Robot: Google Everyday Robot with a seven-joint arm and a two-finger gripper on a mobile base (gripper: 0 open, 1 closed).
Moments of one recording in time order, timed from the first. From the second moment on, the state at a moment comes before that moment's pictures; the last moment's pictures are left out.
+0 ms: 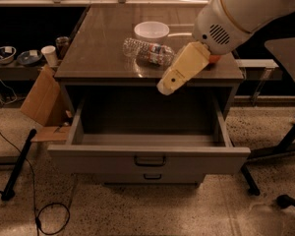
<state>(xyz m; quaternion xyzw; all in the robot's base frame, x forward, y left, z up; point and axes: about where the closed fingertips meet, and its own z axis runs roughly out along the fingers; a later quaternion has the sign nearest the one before) 0.514 -0.076 0.972 -0.49 0.81 0.12 0.29</state>
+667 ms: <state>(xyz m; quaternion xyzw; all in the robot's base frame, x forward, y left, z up) 0.544 -0.043 0.966 -0.52 0.78 0.11 0.31</state>
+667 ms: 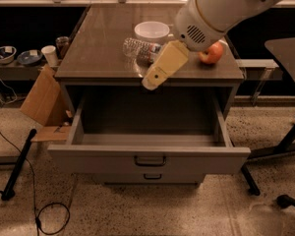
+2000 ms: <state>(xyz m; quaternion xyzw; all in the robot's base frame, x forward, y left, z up) 0.654 -0.036 0.912 -0.48 0.82 0.06 0.31</state>
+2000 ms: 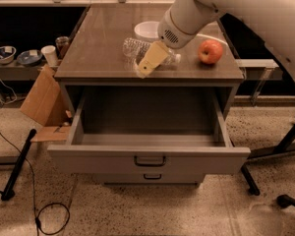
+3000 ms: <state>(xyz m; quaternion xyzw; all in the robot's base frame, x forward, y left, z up) 0.710 -0.040 0.890 -0.47 0.83 0.04 0.29</state>
